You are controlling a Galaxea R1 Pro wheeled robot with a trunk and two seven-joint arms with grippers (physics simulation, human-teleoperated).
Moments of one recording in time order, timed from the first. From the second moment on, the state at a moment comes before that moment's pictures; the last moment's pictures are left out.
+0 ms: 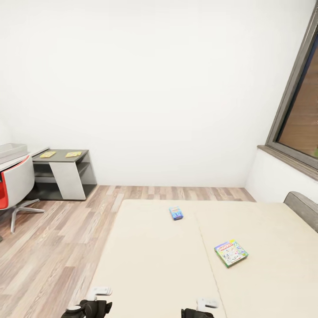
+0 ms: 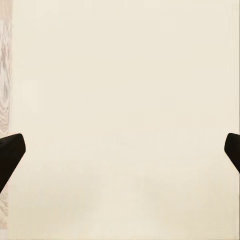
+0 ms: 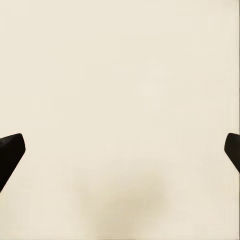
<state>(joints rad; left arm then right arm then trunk) -0.42 0.06 0.00 -0.31 -0.01 0.11 -0.12 -0.34 0.16 -0.03 -0.38 -0.09 0.10 -0.10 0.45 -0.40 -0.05</state>
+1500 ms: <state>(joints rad) -0.42 0.06 0.00 -0.31 -0.01 0.11 -0.12 -0.34 0.16 -0.03 -0.38 -0.09 0.10 -0.10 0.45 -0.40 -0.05</state>
